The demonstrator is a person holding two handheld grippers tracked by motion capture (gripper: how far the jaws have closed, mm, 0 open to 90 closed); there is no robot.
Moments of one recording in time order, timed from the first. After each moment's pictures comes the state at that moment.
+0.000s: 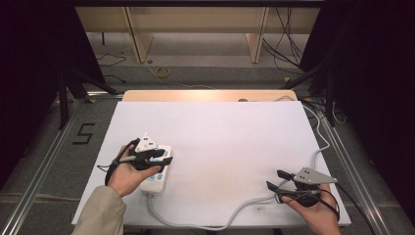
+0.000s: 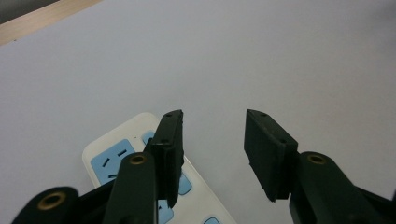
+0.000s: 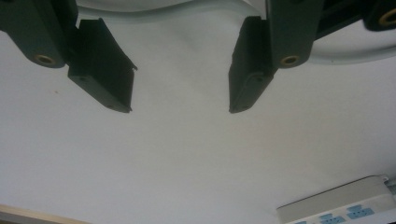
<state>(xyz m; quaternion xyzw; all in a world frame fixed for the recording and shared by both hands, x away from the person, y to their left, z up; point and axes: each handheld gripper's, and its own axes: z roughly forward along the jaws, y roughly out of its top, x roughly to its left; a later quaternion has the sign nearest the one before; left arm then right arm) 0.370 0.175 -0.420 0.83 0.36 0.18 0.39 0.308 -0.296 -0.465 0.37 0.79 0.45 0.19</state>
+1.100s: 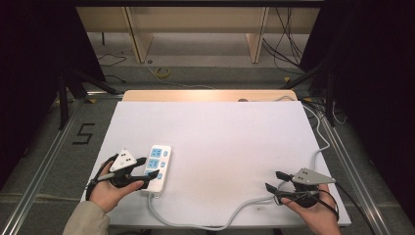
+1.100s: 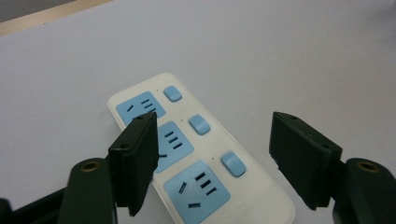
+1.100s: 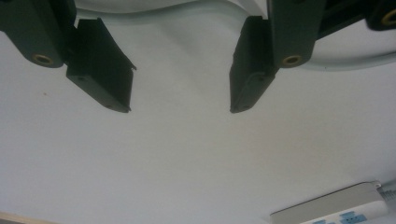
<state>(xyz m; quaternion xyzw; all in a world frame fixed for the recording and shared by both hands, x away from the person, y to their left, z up) 0.337 0.222 -0.448 0.80 0.37 0.19 0.43 0.308 -0.295 -0.467 0.36 0.80 0.45 0.18</state>
